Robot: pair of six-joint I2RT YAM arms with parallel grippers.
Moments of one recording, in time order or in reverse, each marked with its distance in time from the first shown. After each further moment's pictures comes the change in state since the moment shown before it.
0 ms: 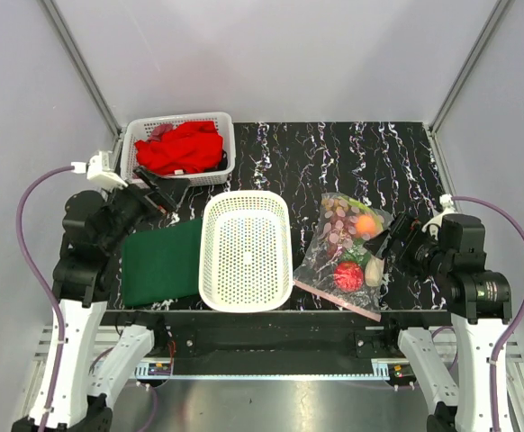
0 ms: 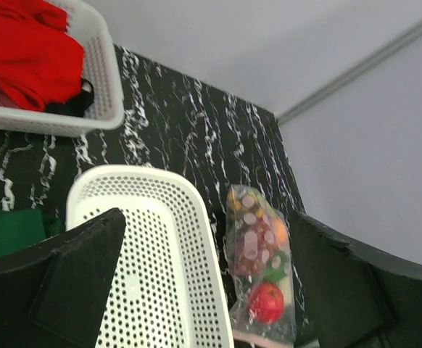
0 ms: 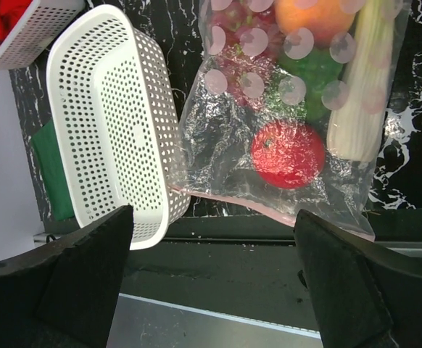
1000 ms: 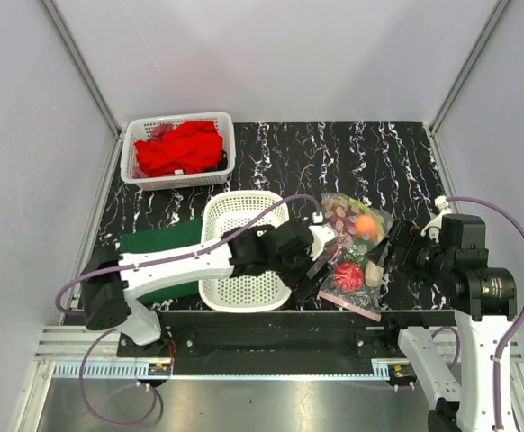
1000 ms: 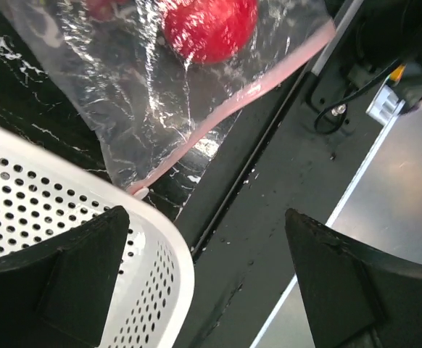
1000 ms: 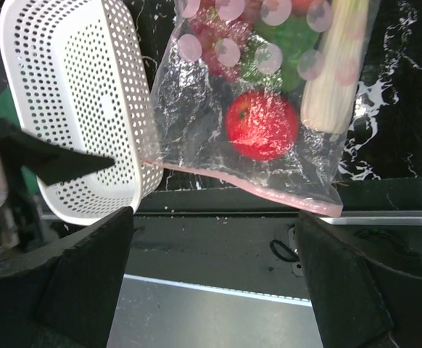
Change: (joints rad) left arm -1.072 0.806 0.163 -0.055 -0.156 0.356; right arm -0.001 0.044 0.069 -0.136 0.040 -0.109
